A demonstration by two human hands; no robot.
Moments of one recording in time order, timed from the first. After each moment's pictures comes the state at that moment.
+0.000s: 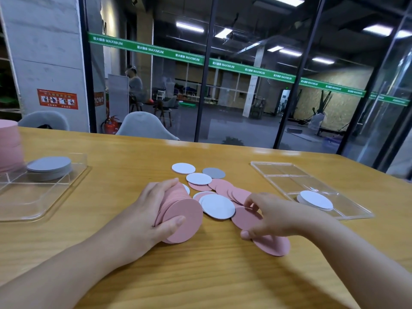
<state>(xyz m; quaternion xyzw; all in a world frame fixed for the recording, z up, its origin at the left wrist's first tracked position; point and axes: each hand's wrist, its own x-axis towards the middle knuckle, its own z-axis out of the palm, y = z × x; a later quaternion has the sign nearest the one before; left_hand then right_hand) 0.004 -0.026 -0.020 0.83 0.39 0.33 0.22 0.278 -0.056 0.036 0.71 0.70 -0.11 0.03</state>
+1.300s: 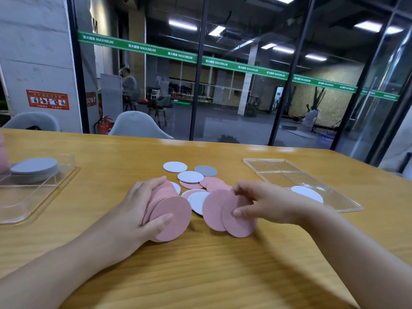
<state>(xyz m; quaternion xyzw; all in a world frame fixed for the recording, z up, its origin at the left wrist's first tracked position) 0.007 -0.025 -0.020 0.83 0.39 0.34 0.21 0.286 -0.056 0.044 0.61 0.75 -0.21 -0.15</state>
